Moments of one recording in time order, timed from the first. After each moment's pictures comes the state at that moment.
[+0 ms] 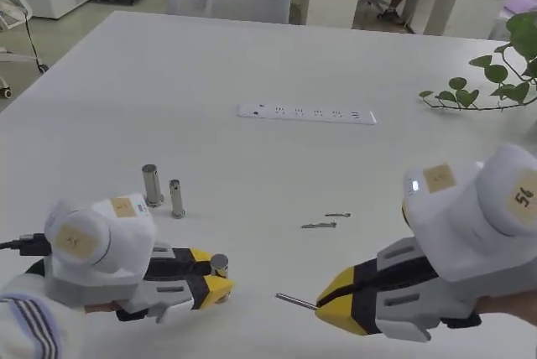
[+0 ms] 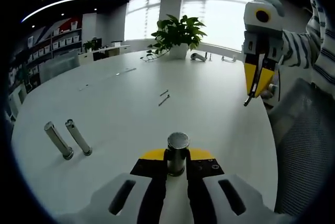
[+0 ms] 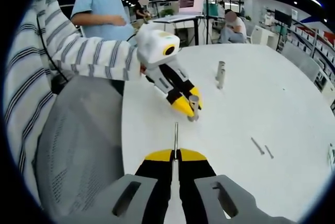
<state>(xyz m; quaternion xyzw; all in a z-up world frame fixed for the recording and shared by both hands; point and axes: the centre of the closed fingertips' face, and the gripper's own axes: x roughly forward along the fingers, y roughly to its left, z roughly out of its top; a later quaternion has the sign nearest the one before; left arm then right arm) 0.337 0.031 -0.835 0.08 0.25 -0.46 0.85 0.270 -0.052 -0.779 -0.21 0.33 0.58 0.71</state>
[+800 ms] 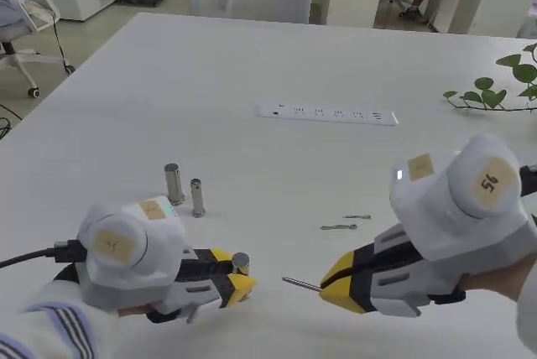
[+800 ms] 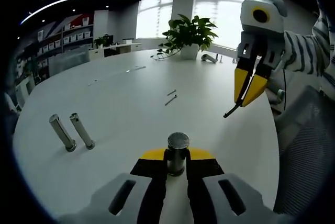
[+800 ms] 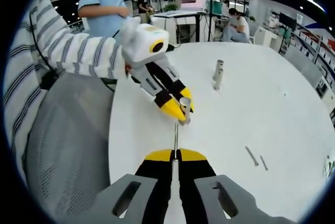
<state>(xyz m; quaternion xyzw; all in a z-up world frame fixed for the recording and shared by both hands) 0.337 0.031 -0.836 0.07 0.26 -0.42 0.87 0.295 -0.038 -0.792 -0.24 0.33 0.58 0.70</state>
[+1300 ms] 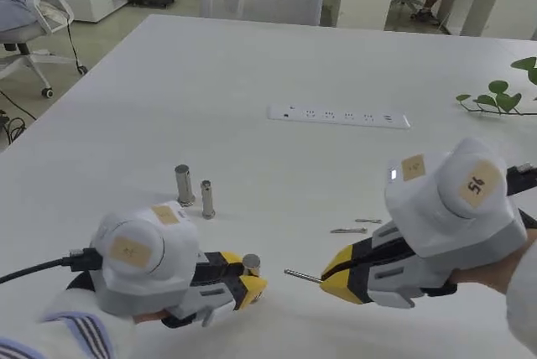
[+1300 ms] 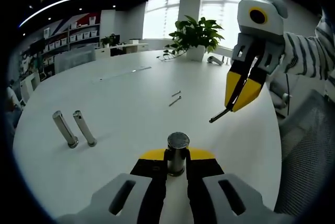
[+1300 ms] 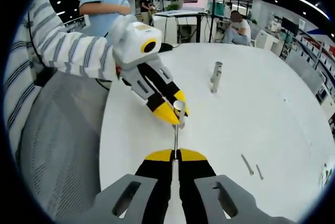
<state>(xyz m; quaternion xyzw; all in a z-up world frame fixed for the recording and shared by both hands) 0.340 0.031 -0.836 0.06 0.26 -0.40 0.88 0.309 -0.029 -0.798 -0.26 0.31 0.59 0.70</state>
